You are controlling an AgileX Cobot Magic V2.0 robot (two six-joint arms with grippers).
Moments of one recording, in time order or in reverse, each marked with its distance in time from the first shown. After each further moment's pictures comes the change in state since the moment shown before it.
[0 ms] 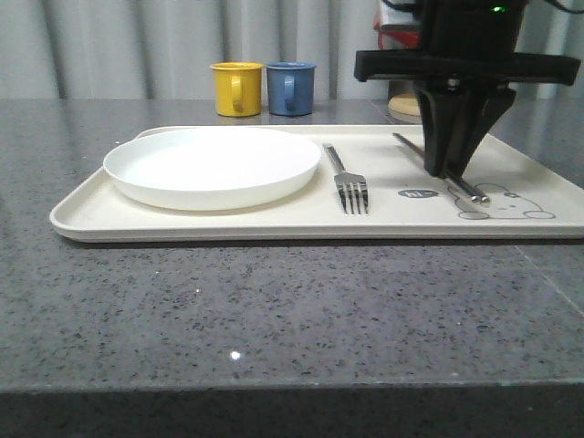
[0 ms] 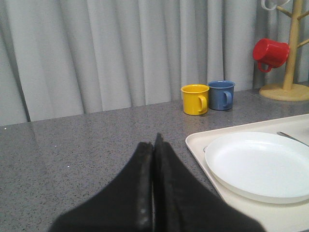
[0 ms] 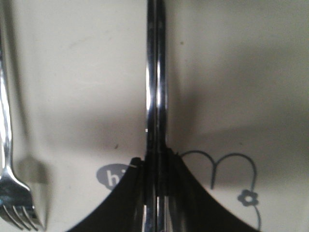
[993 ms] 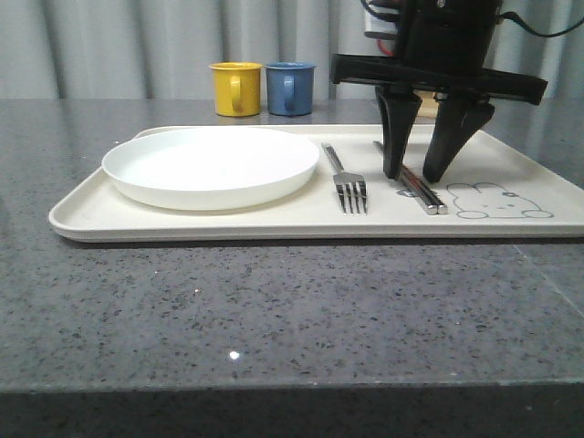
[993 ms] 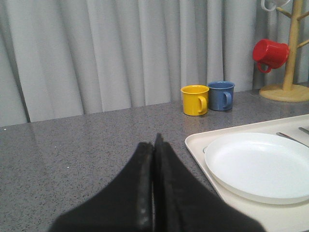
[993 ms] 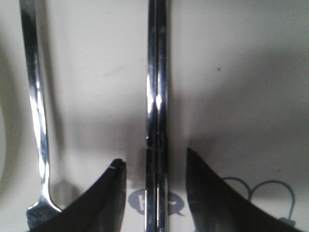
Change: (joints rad) left arm 0.000 0.000 0.000 0.000 -0.002 0.000; right arm 0.002 0.024 -0.037 0.047 -0.044 0.016
